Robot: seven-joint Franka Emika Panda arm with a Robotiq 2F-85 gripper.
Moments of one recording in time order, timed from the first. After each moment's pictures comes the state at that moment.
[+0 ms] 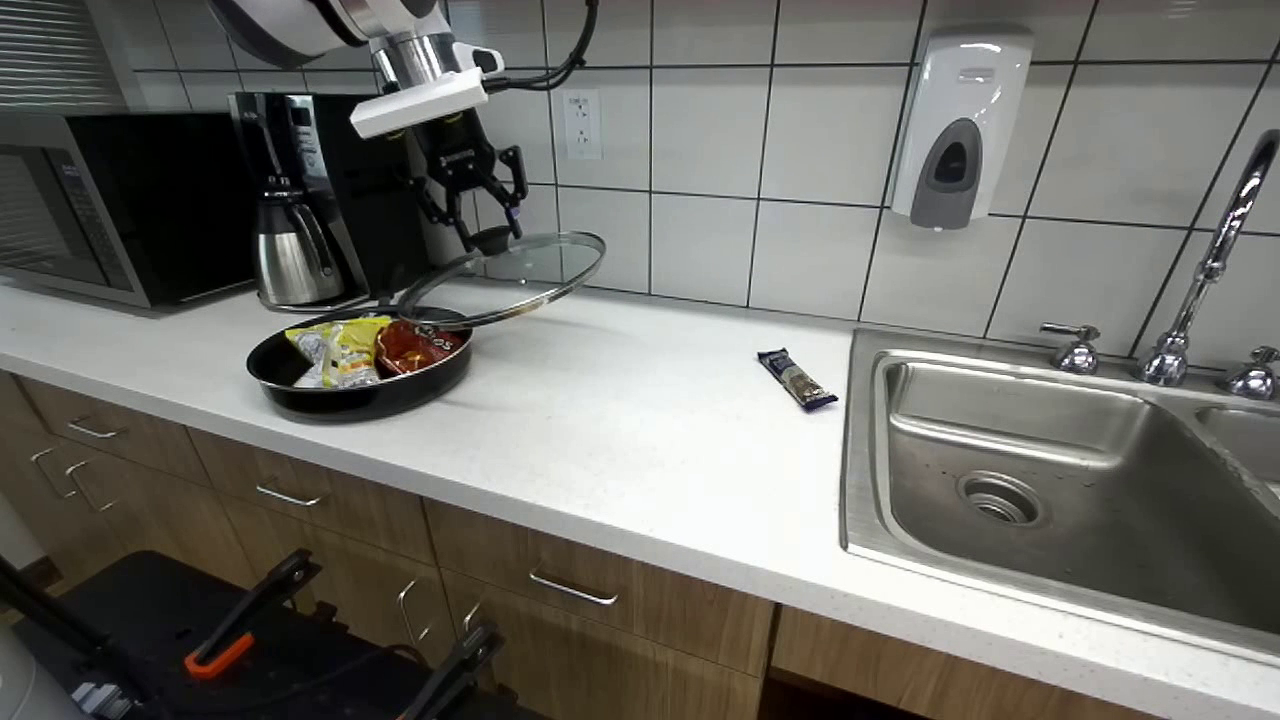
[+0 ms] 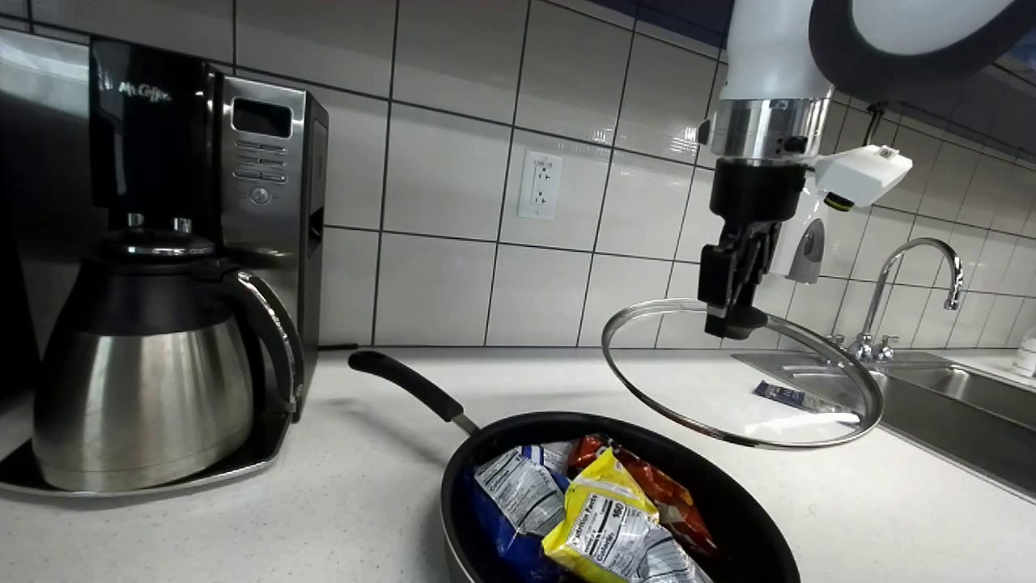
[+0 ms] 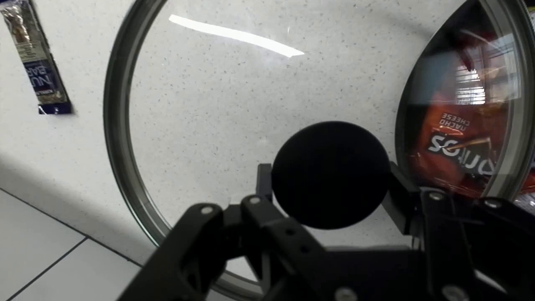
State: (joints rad) arm 0.14 0.13 0.11 -2.11 -0.37 2.30 -0.01
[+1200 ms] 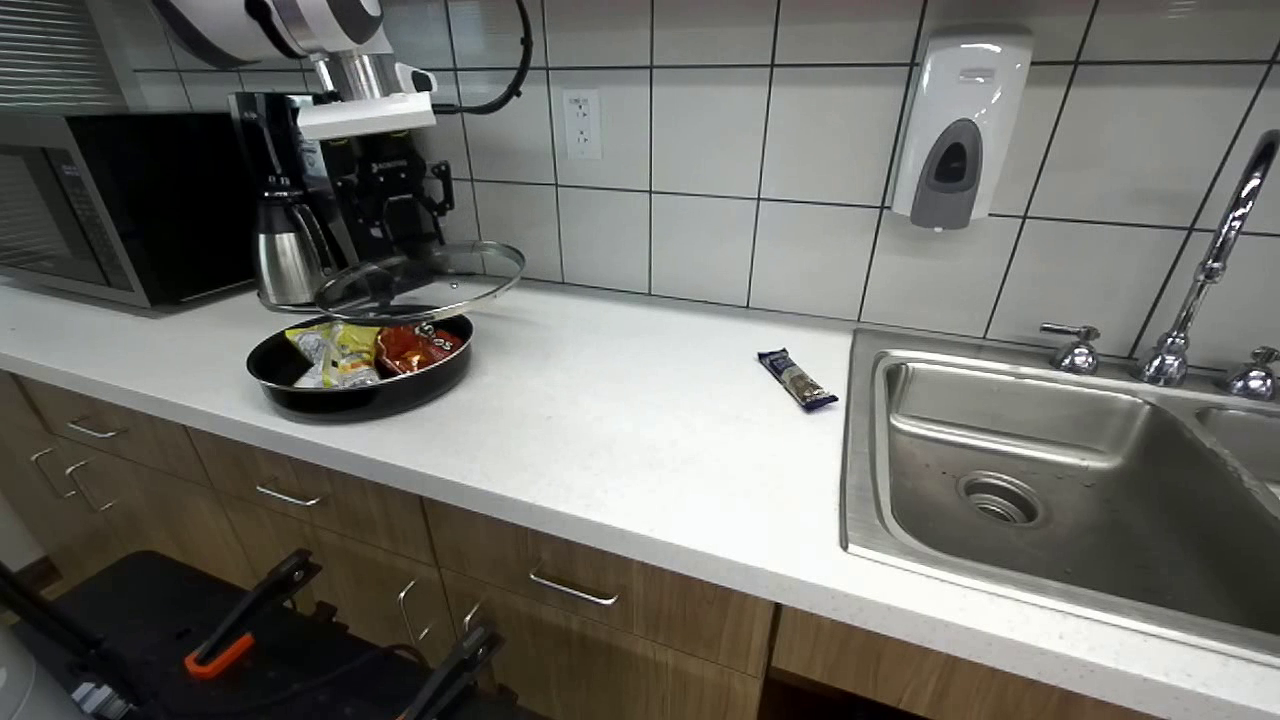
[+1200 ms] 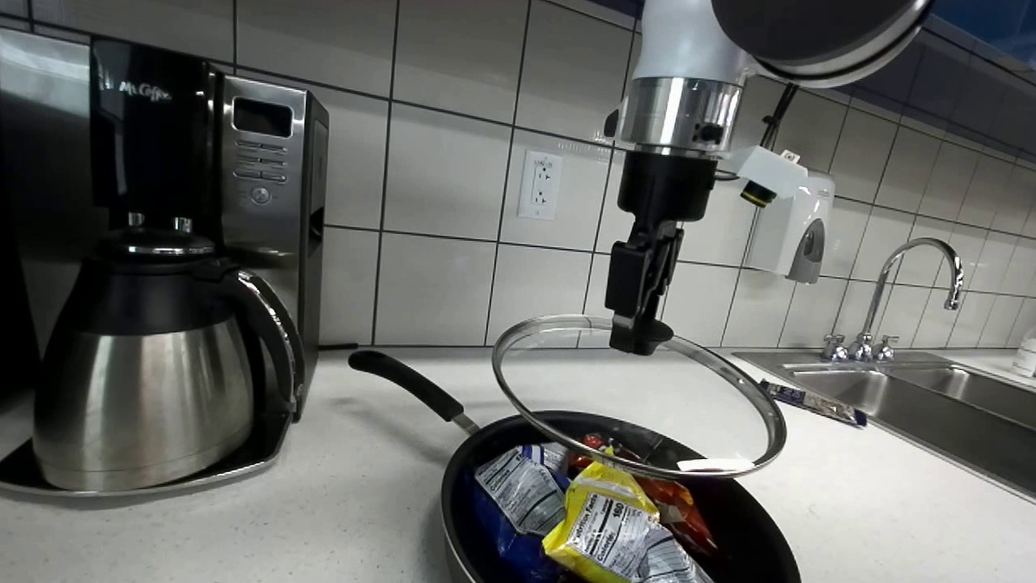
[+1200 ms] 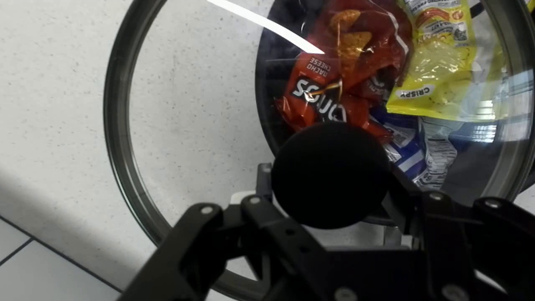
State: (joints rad) arm 0.21 0.24 0.20 -2.00 -0.22 2.30 -0.18
